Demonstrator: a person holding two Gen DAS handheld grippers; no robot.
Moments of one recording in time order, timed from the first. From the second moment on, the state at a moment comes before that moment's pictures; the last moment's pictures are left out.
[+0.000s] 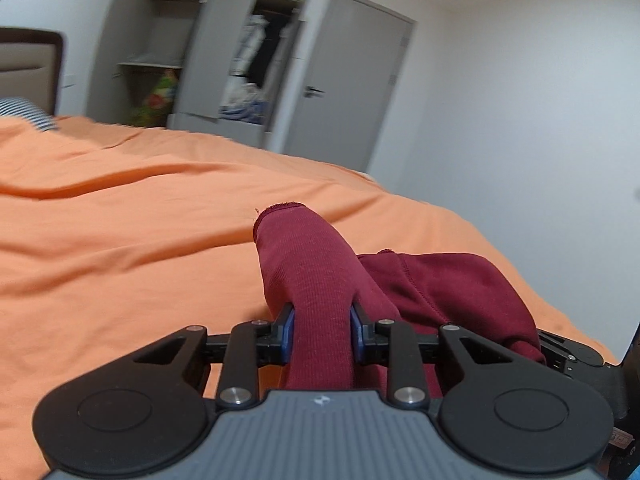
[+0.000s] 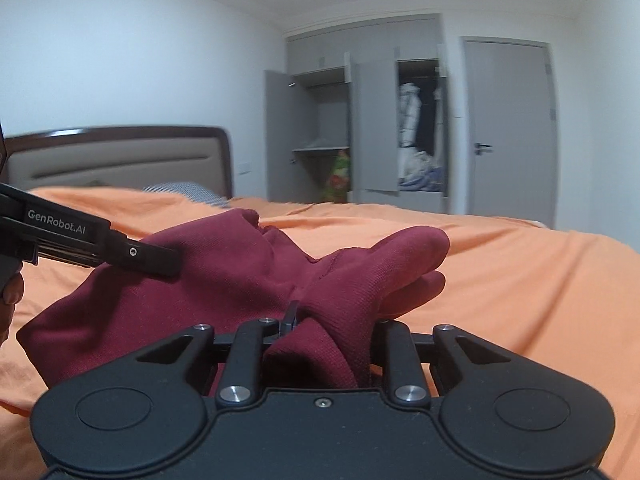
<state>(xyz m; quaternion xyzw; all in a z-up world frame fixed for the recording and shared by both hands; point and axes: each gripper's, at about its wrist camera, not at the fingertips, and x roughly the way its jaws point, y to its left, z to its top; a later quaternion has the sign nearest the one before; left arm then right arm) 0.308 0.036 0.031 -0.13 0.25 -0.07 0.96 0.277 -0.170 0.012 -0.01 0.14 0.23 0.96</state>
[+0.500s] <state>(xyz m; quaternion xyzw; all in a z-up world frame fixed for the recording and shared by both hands) 0.308 0.073 -0.004 -0.17 0.29 -0.02 0.94 0.288 -0.144 0.003 -0.03 0.19 0.22 0.96</state>
